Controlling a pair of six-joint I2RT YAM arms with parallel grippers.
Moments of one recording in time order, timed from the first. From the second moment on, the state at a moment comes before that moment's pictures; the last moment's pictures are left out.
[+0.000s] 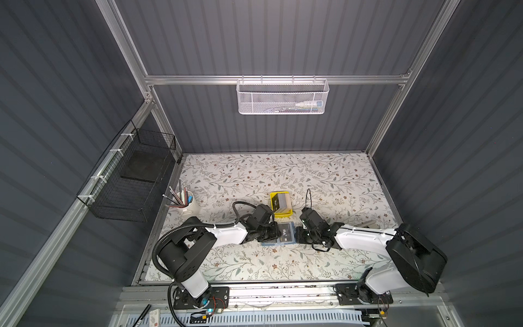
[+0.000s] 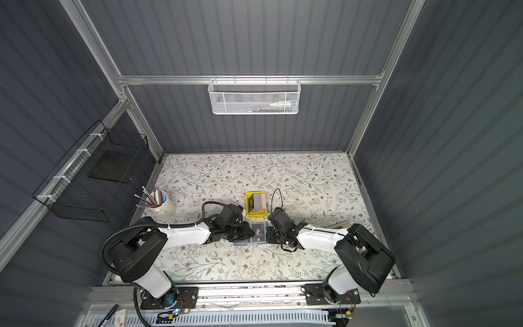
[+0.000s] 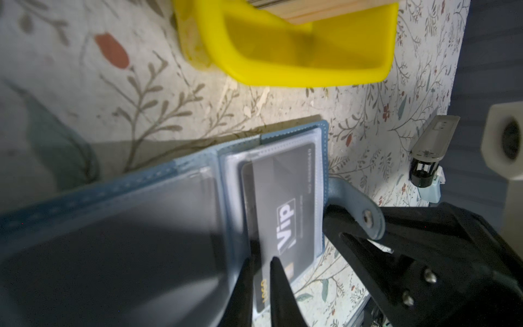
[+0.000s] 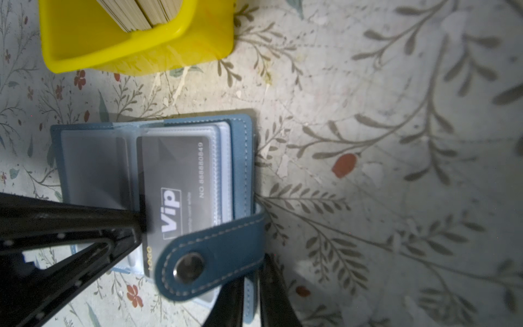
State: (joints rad) left arm -0.82 1.65 0.73 0.02 0.33 -0.90; right arm 0.77 1.47 0.59 -0.12 -0.05 0.76
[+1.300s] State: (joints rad) left arm -0.82 1.61 0.72 0.00 0.29 -0.87; right arm 0.78 1.40 0.57 -0.11 -0.06 0.78
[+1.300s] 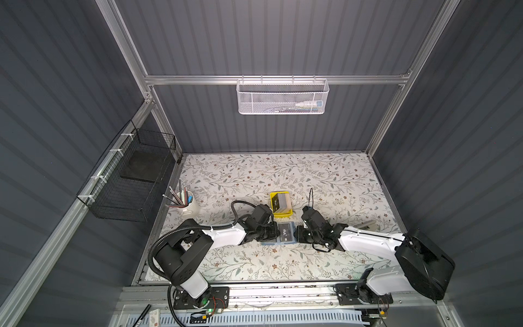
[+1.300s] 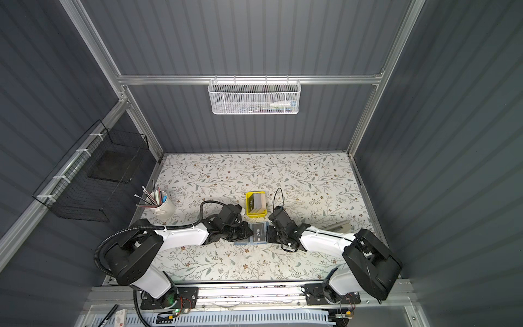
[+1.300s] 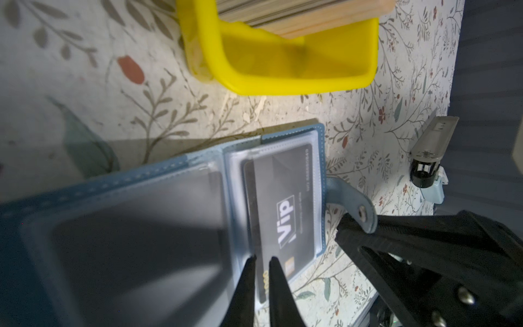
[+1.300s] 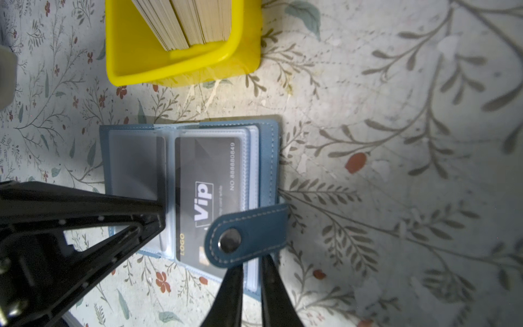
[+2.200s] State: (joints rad) left arm -0.83 1.66 0.75 -0.02 0.27 -0.85; right arm 0.76 1.41 0.56 -0.05 -0.11 0.79
